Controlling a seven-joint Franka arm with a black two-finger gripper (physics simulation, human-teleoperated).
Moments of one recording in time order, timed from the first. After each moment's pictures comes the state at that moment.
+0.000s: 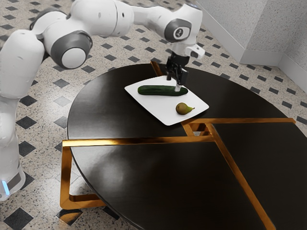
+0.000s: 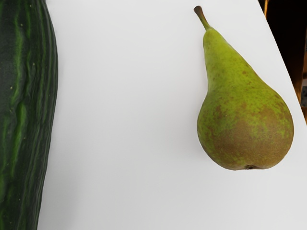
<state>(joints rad) 0.03 0.40 0.28 -1.34 -0.18 1.72 0.24</state>
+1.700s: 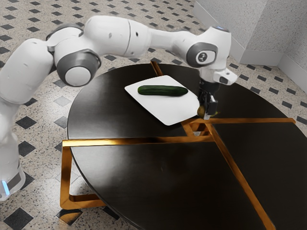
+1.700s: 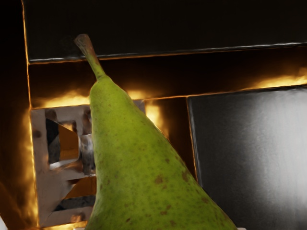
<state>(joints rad) -0.16 0.50 0.25 -1.22 -0.30 1.79 0.23</state>
